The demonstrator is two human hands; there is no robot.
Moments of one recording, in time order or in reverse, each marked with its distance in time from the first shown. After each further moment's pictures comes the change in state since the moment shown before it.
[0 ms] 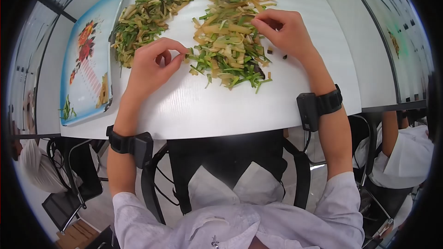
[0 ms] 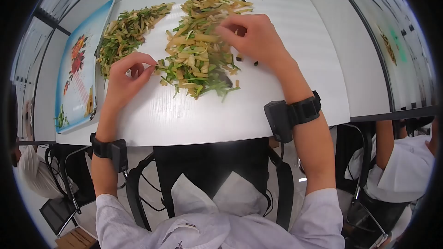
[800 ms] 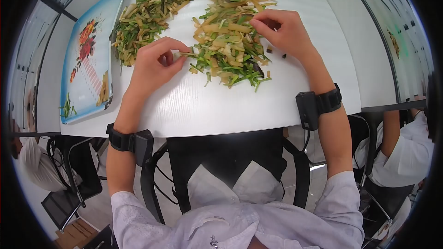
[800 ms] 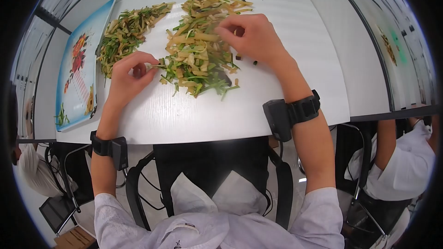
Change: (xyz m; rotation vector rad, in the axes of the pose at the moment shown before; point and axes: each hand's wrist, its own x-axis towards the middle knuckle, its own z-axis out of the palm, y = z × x) left_hand -0.001 0.000 0.004 0.020 -0.013 -0.003; right_hand 0.000 0.001 0.001 0.010 -0.008 -0.001
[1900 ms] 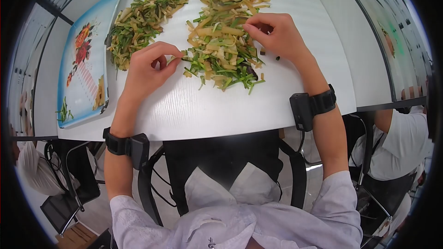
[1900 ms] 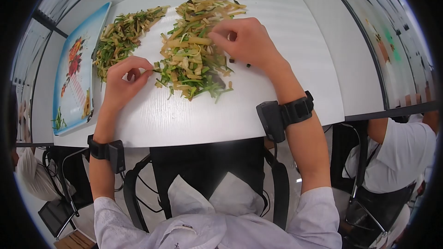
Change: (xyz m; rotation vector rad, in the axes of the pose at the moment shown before) left_hand 0.000 0.001 0.000 -0.015 0.020 0.036; right_hand -0.001 0.001 0.000 -0.054 -0.012 -0.023
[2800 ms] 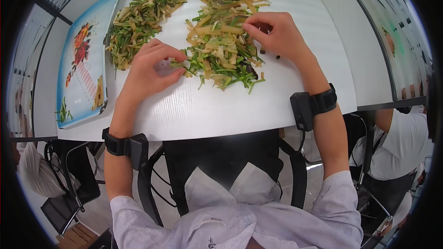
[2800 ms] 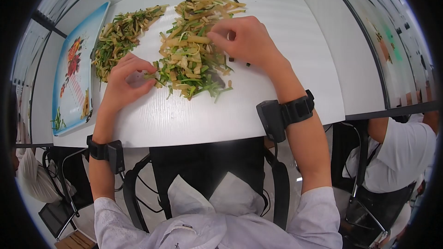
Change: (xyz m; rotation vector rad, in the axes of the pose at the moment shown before) left_hand 0.004 0.001 -0.004 0.108 -0.086 0.143; right_hand -0.001 -0.002 0.000 -0.027 -0.015 -0.008
